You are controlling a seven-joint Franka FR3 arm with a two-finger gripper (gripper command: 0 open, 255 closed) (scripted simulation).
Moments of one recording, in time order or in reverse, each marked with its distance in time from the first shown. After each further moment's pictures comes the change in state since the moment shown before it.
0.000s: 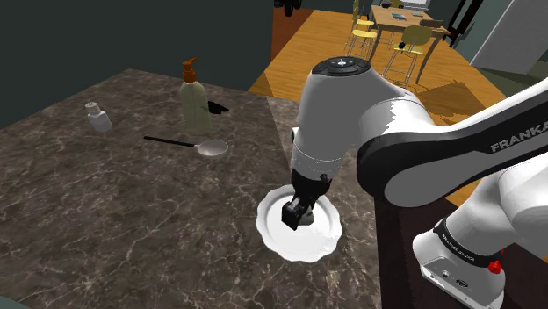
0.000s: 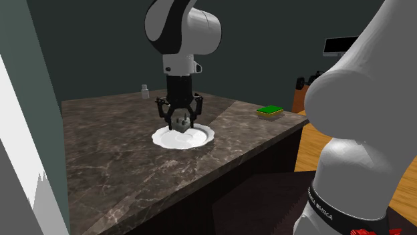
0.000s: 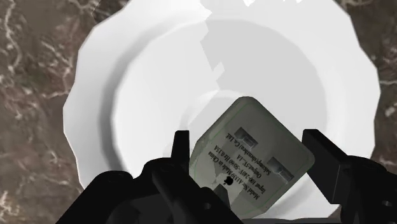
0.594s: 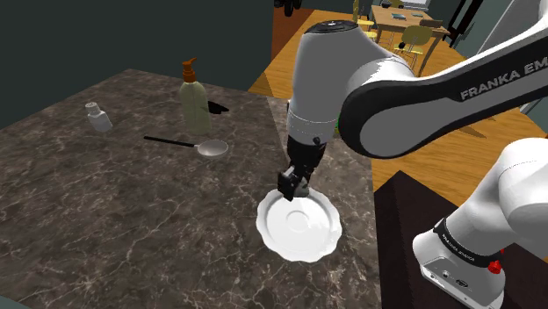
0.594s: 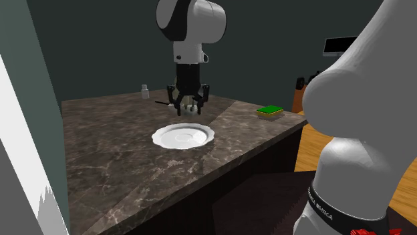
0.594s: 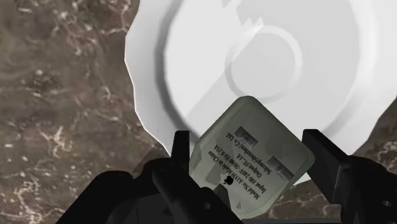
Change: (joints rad) arm -0.053 0.000 -0.077 0.081 -0.036 -0.089 -0.095
